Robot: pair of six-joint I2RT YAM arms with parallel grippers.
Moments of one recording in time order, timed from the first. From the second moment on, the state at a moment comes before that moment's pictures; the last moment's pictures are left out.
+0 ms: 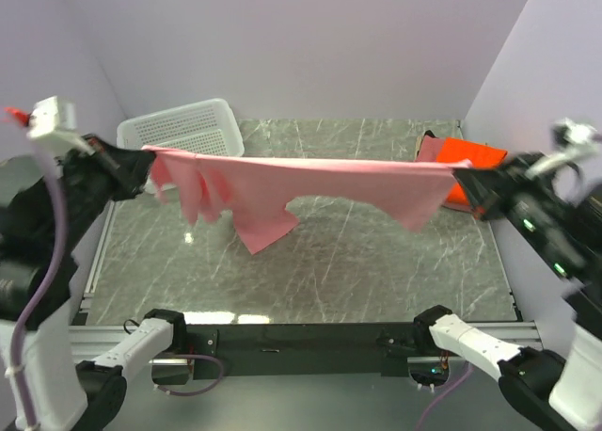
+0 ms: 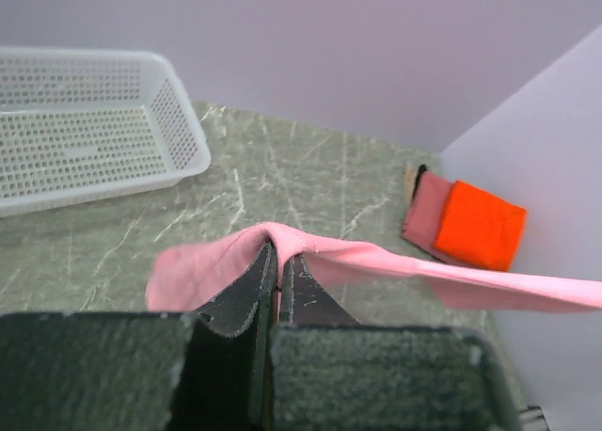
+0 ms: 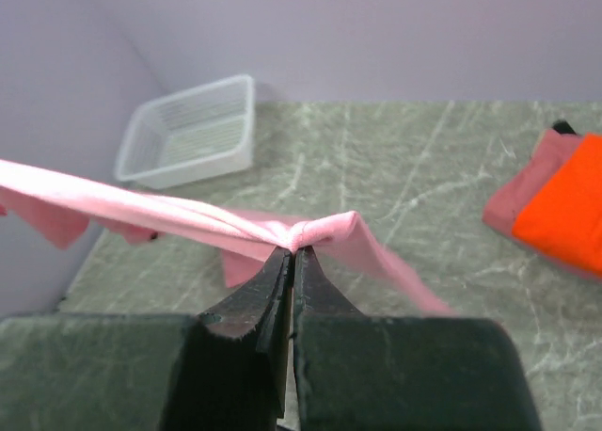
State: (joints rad) left arm -0.15 0.96 1.86 -1.04 0.06 -0.47; right arm 0.44 0.98 2.02 -1.20 0.13 0.31
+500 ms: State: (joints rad) left arm -0.16 0.91 1.97 -1.03 0.21 -0.47; right arm 0.44 0.89 2.15 -1.26 0.03 0.36
